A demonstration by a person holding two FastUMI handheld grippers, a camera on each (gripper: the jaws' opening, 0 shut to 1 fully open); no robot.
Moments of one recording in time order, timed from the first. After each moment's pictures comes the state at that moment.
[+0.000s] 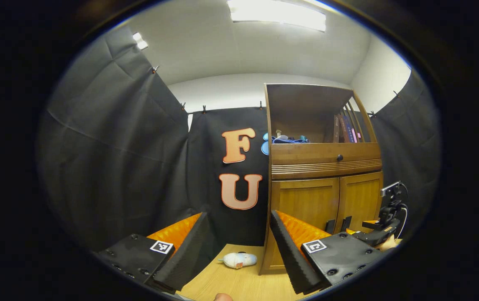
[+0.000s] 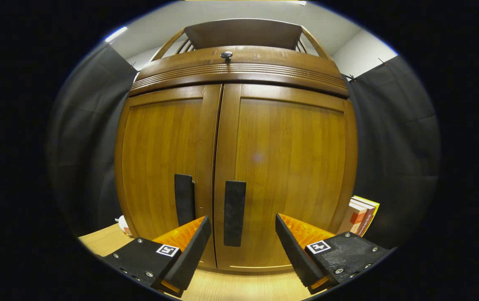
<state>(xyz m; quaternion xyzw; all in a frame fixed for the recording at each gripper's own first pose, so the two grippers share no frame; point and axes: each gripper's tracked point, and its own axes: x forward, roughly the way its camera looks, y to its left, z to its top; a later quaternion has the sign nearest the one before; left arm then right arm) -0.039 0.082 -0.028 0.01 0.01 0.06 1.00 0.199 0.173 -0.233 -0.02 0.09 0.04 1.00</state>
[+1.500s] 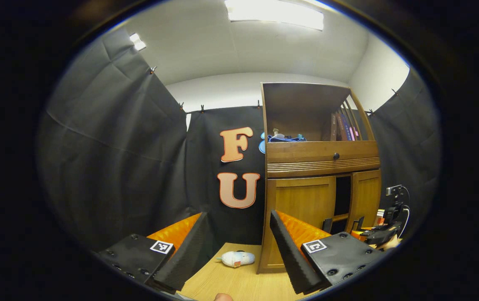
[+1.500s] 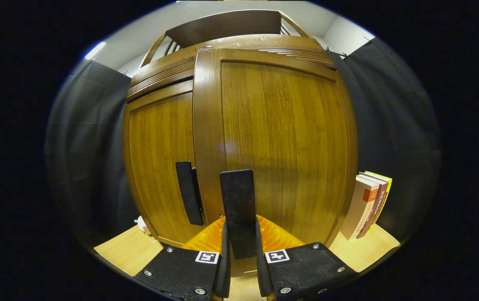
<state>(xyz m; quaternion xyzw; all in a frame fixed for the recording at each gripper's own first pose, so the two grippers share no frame) -0.040 0.050 -0.032 0.01 0.01 0.05 1.00 0.154 0.151 -0.245 0.05 0.13 0.07 0.99</state>
